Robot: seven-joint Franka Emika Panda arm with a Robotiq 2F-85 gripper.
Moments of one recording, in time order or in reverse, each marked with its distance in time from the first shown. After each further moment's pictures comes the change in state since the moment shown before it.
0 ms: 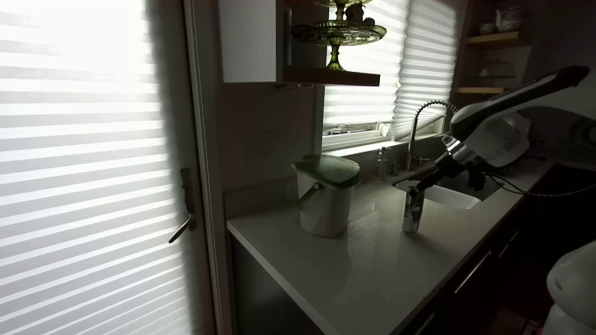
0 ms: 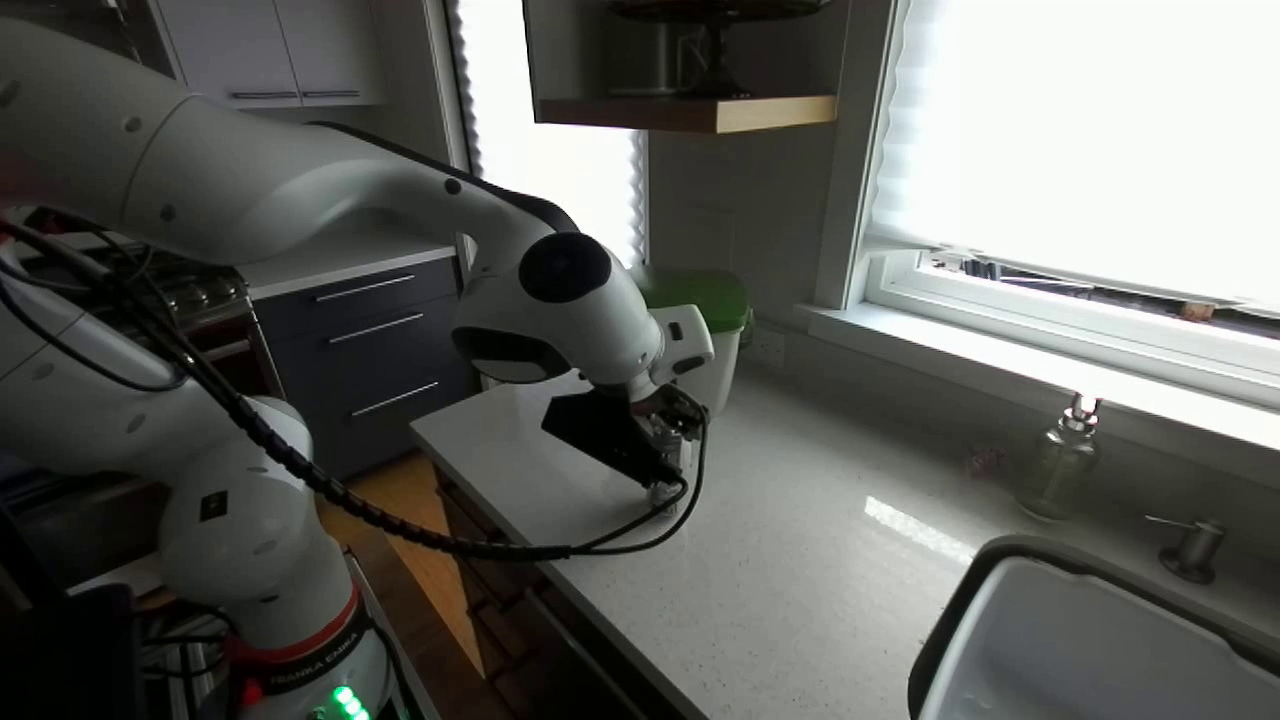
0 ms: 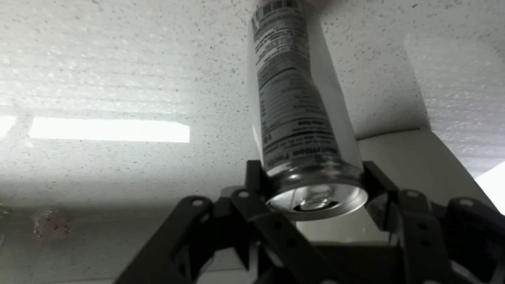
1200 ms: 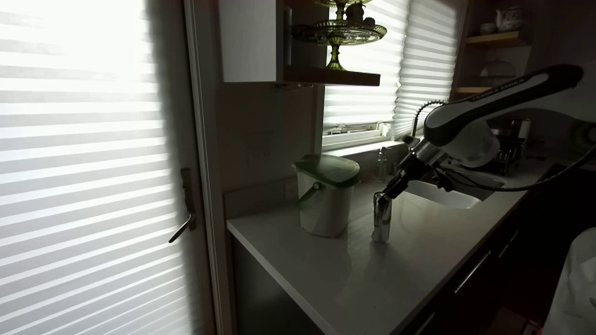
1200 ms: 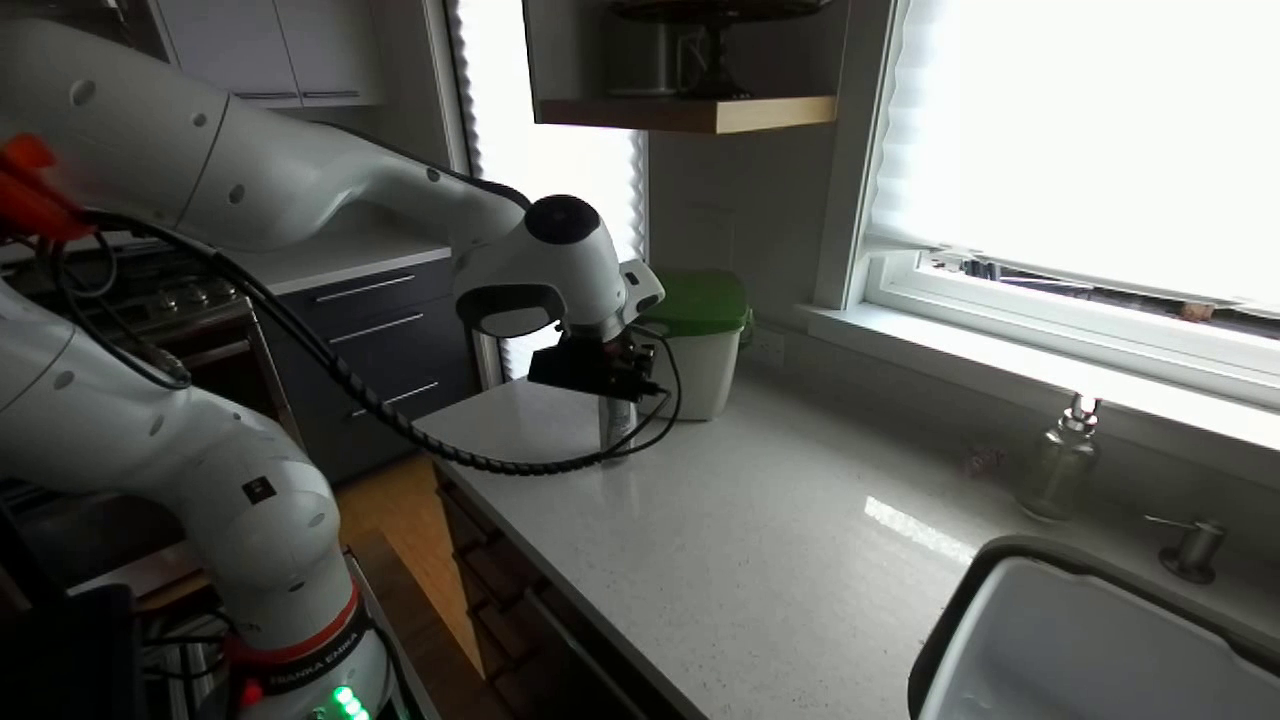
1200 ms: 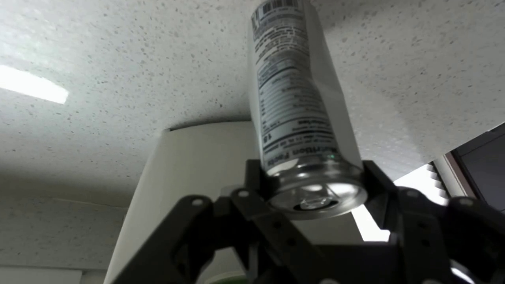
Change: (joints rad) arm 0.325 -0.013 0.015 0.000 -0.091 0.001 0.068
